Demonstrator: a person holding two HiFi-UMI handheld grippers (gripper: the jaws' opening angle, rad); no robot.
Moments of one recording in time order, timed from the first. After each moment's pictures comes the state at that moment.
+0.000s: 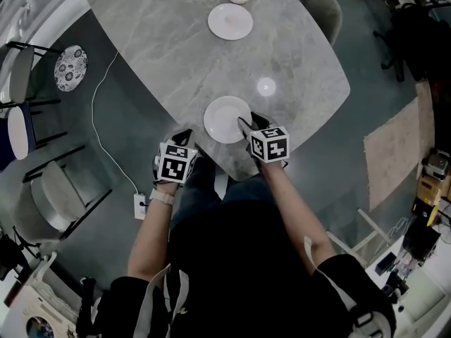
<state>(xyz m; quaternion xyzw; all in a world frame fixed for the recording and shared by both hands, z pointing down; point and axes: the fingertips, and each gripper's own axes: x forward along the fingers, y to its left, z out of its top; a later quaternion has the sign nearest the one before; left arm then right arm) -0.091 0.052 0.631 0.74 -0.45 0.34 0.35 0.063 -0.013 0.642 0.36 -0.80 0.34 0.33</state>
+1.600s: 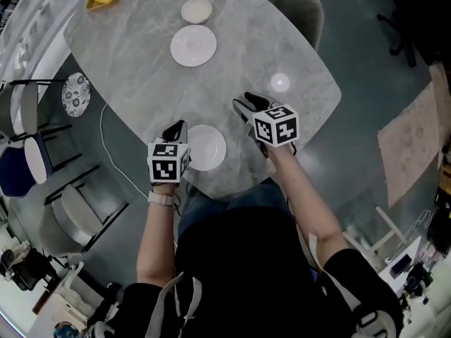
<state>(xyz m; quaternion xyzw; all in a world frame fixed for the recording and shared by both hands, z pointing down) -0.030 -0.092 0.584 0.73 -0.51 0.34 0.31 0.126 -0.164 0.593 0.32 -0.84 0.36 0.23</state>
